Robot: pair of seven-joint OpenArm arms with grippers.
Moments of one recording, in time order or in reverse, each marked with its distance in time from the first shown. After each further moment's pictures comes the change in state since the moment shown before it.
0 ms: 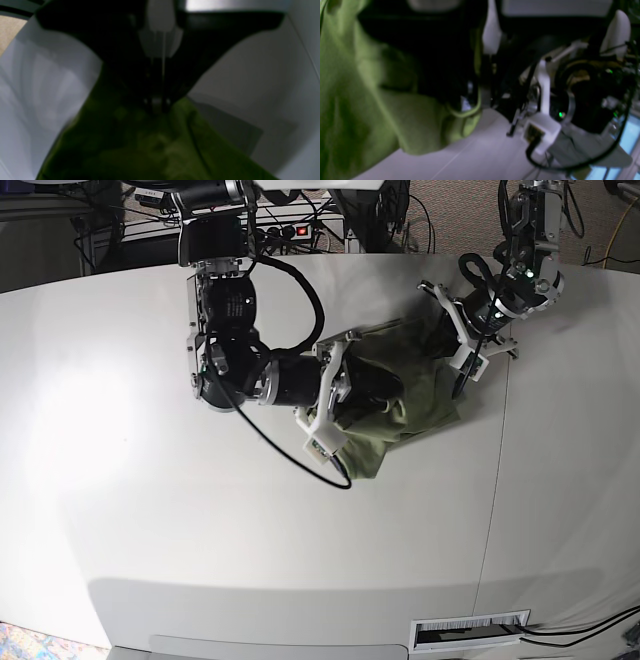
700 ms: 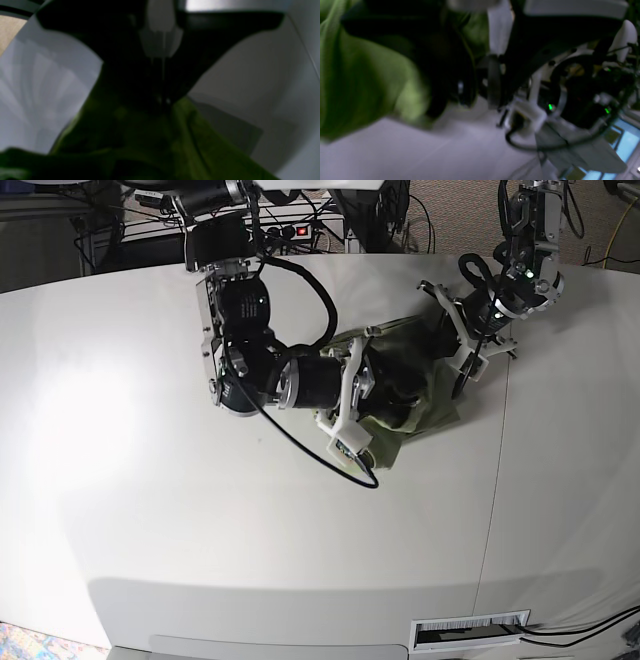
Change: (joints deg) left arm -0.1 0.0 0.0 0.0 0.0 0.0 0.0; right arm 1.8 -0.6 -4.9 0.0 -0.7 0.0 4.3
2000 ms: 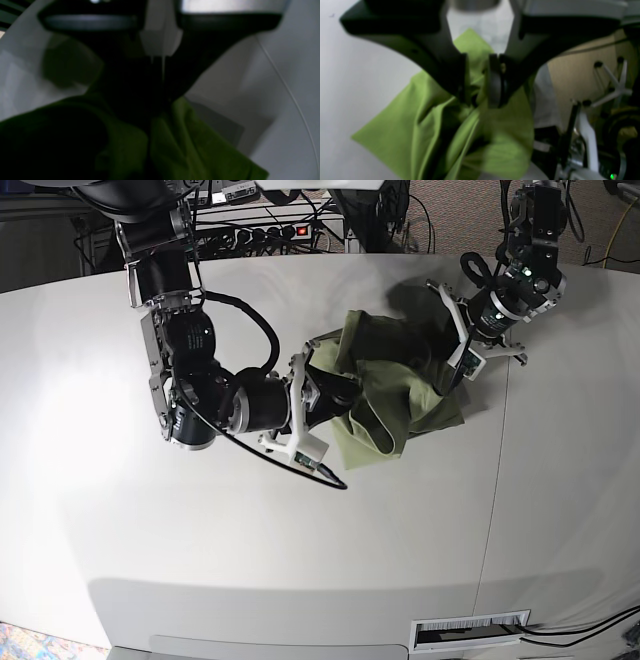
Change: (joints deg) left arm 0.3 0.0 -0.4 4.7 7.5 0.3 2.4; right arm 7.4 15.0 -4.3 0.0 3.7 0.0 -8.2
